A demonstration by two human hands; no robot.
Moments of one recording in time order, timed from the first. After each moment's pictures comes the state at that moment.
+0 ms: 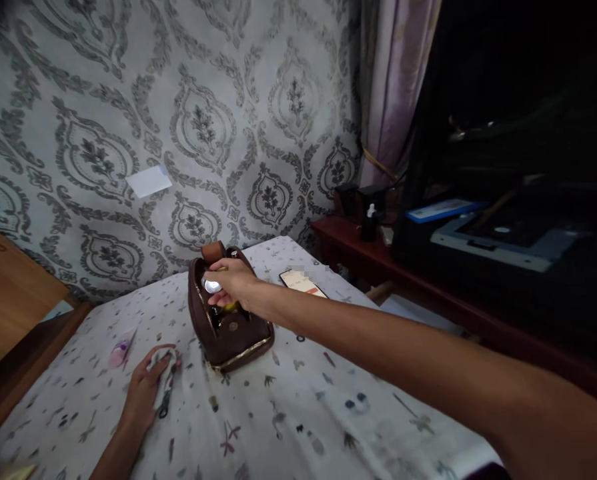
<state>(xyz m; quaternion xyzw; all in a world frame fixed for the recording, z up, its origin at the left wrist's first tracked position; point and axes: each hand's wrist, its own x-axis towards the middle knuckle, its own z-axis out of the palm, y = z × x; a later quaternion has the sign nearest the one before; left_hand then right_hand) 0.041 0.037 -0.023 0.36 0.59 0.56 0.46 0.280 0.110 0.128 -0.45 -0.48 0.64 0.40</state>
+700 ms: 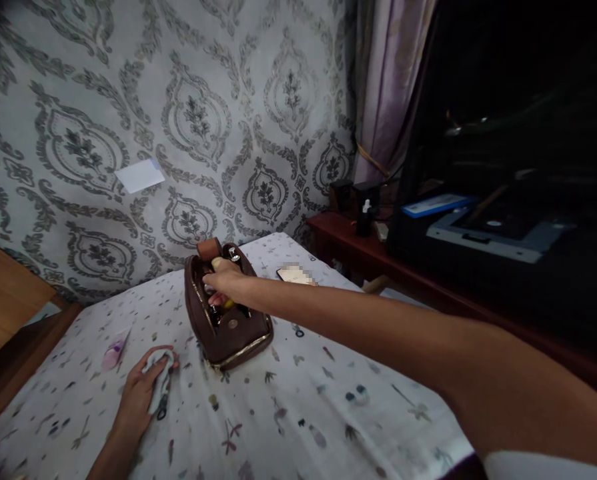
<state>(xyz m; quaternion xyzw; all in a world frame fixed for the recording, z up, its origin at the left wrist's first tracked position) 0.038 0.035 -0.021 0.35 0.59 0.55 0.47 0.254 0.143 0.102 -0.52 -0.53 0.58 0.33</state>
